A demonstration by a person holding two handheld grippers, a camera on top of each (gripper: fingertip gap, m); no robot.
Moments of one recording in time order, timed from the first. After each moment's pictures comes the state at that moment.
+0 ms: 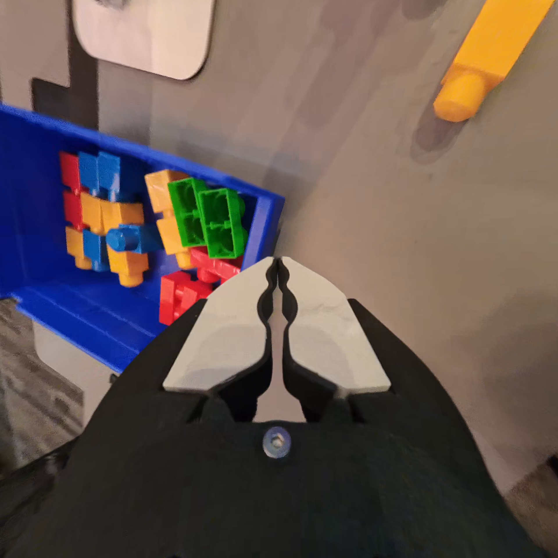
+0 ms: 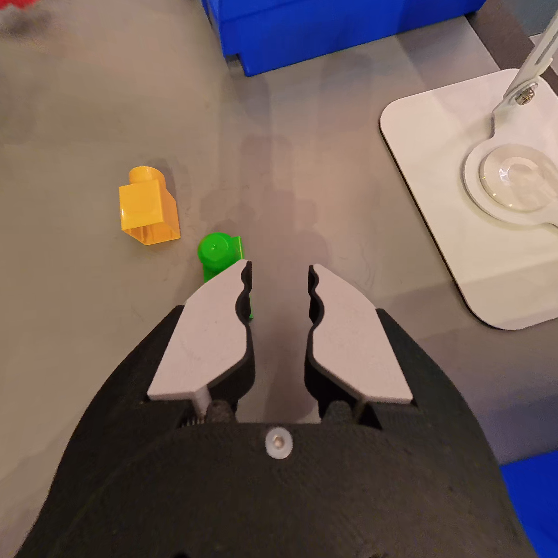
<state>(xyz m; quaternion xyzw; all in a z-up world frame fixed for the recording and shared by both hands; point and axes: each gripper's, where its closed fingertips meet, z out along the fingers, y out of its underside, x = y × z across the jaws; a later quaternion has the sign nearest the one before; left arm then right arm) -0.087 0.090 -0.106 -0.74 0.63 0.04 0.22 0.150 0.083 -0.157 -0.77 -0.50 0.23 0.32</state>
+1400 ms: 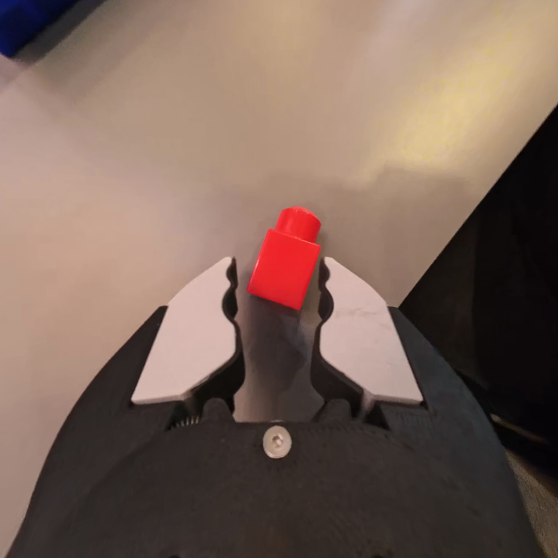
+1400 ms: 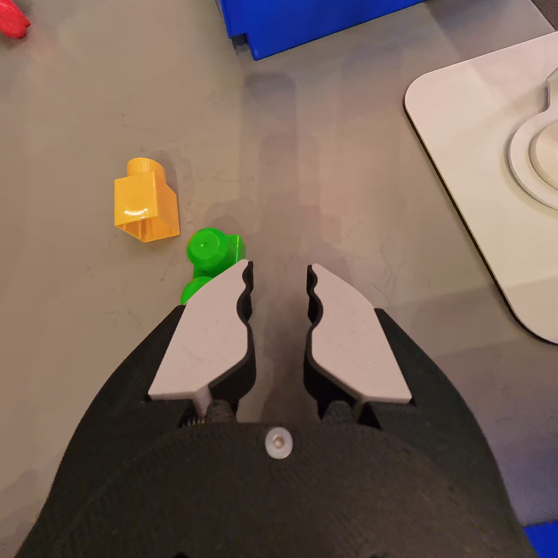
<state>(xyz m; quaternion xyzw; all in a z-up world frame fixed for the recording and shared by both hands) -0.254 -0.086 -0.195 -0.83 0.44 -0.17 0.29 0.145 0.083 -0.177 -0.77 -0.50 0.26 0.30</state>
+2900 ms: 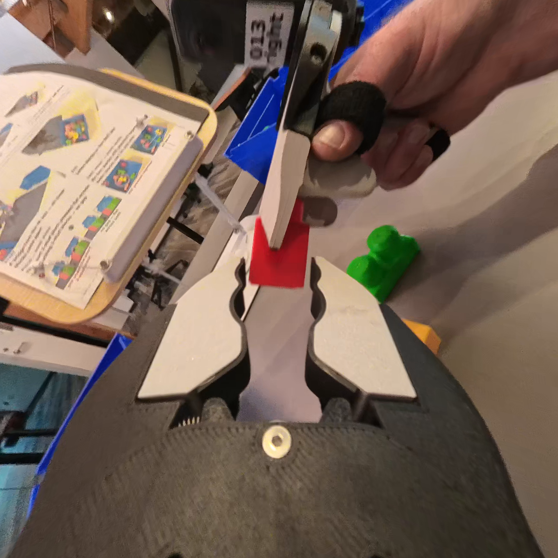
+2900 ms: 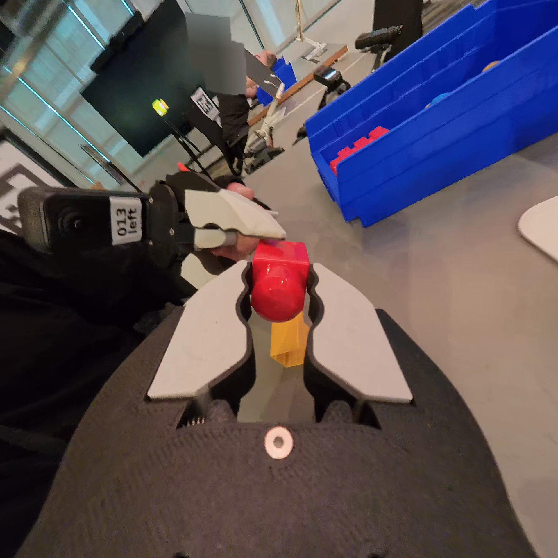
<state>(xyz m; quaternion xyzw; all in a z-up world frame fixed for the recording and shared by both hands) 0.083 0.053 -0.086 -0.55 0.58 -0.04 0.60 0.079 0.055 -0.079 -0.68 -0.36 0.55 0.32</state>
